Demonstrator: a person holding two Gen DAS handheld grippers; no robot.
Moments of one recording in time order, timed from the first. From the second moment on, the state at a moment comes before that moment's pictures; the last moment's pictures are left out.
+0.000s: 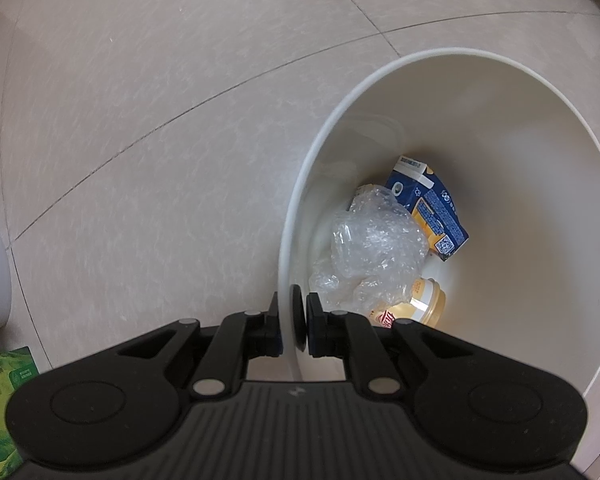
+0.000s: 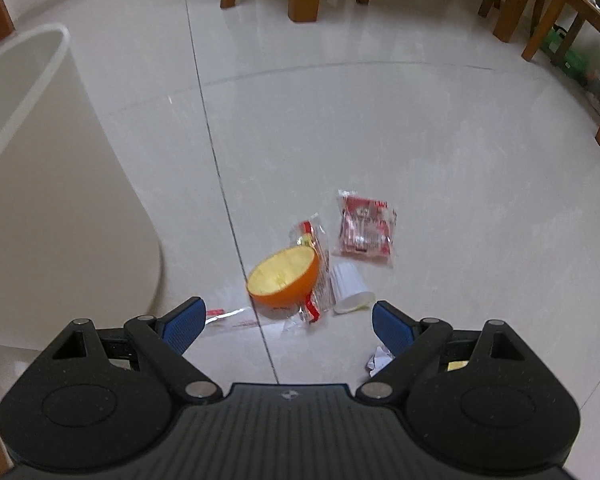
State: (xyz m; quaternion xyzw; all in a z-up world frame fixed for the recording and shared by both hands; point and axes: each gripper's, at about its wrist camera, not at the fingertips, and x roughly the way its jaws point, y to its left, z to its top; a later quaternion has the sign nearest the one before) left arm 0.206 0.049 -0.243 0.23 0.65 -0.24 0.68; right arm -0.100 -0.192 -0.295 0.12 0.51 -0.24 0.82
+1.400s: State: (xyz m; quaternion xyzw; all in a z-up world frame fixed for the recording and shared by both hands) left arm 0.202 0.048 -0.243 0.26 0.64 -0.26 0.67; right arm -0.036 -0.197 -0.433 -0.09 0.55 -0.15 0.82
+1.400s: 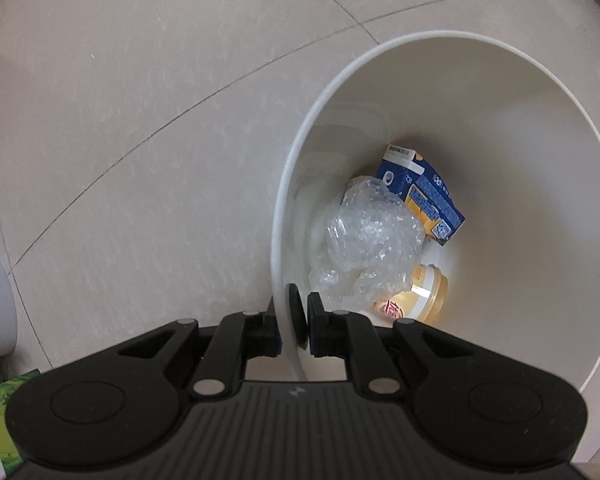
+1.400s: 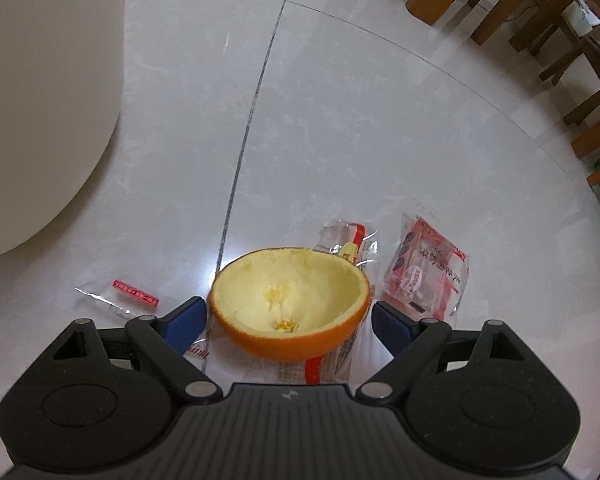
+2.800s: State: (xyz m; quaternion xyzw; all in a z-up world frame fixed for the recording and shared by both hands) left arm 0.195 0.054 -0.238 0.28 0.62 -0.31 0.67; right arm -0.054 -0.145 -0.096 -0.01 0.46 0.00 0.89
